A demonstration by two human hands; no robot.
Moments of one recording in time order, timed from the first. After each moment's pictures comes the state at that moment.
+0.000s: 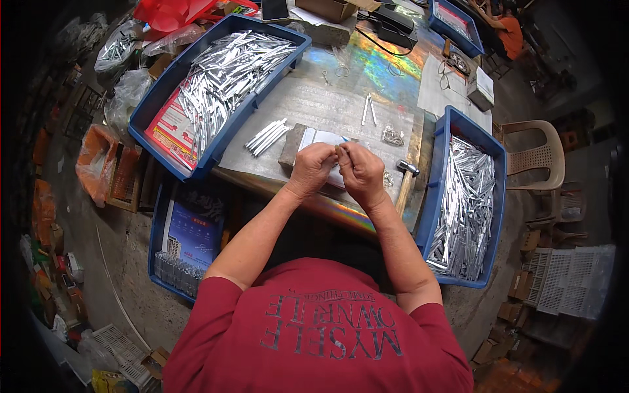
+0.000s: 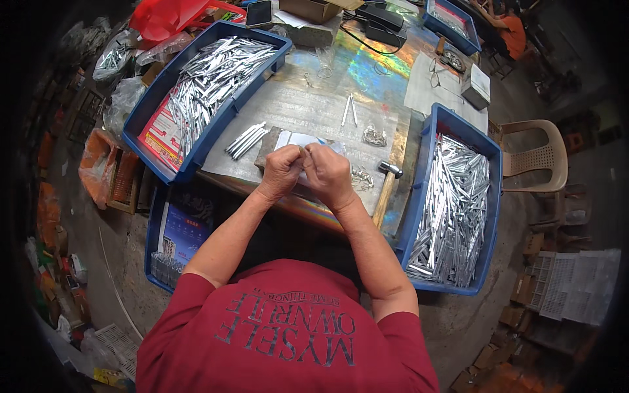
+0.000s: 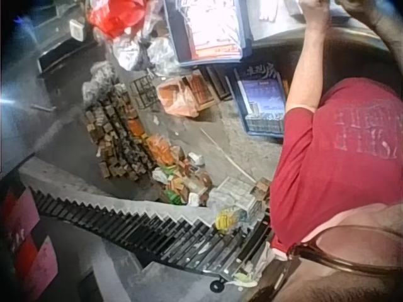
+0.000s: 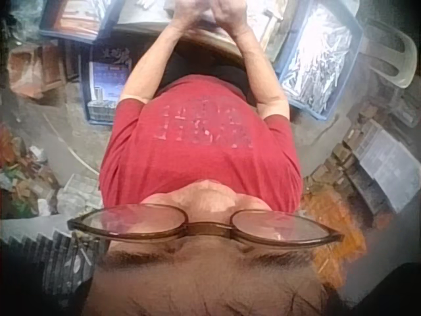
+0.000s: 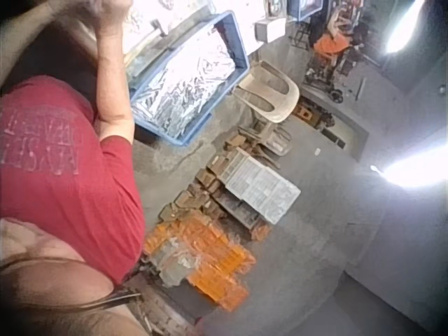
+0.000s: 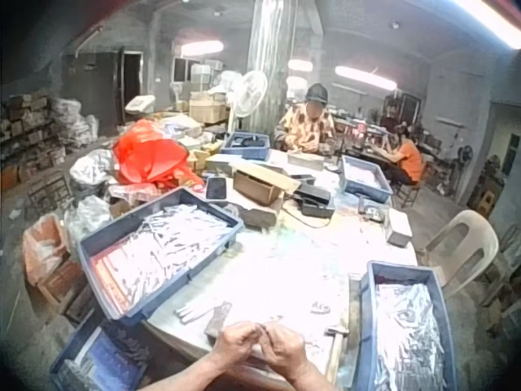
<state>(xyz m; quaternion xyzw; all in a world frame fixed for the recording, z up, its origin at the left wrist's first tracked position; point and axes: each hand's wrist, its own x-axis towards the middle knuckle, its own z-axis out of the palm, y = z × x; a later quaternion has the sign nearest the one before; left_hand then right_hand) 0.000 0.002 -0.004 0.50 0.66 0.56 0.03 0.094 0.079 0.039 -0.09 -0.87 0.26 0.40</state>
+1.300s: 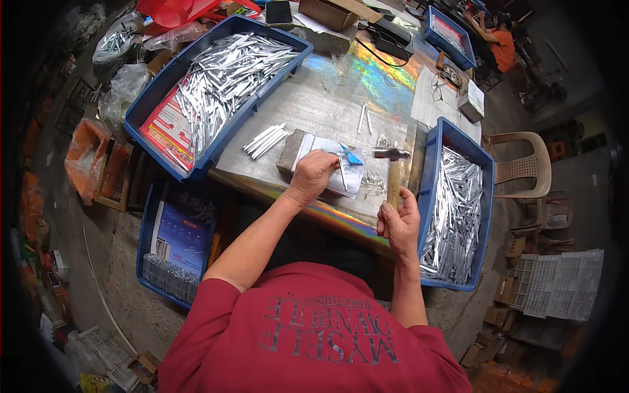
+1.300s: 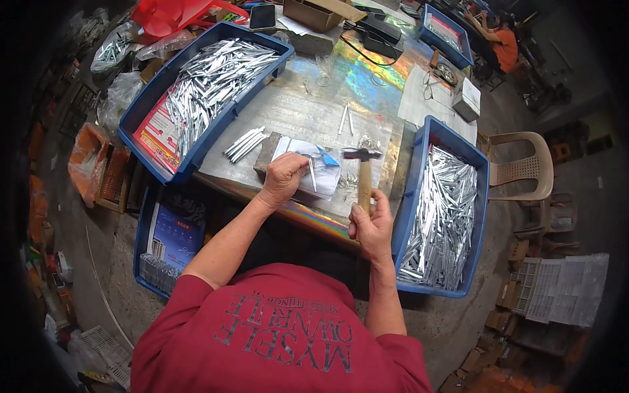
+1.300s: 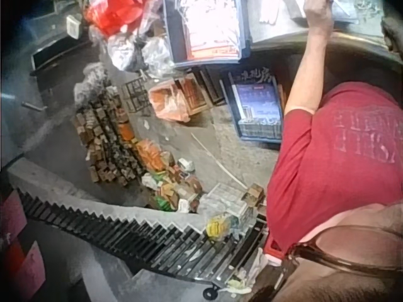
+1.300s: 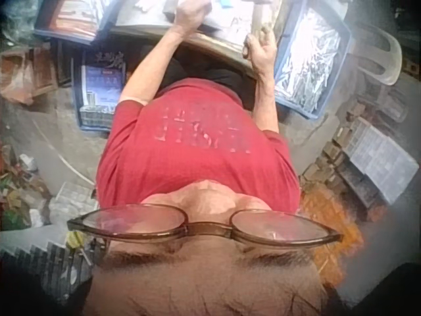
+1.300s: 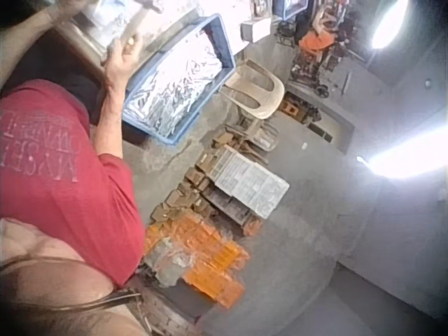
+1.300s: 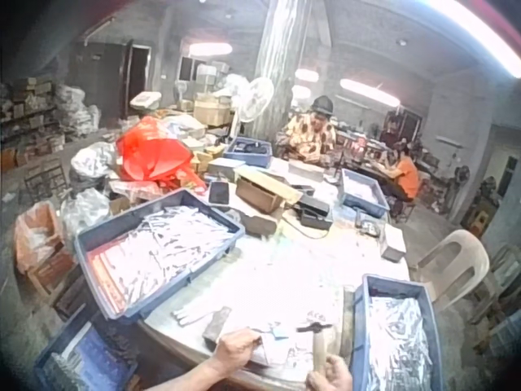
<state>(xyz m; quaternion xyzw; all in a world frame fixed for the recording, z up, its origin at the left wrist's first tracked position) 0.002 0.002 -0.005 0.52 0.61 0.59 -0.04 0.195 0.061 0.056 -0.35 -0.60 0.66 0.28</state>
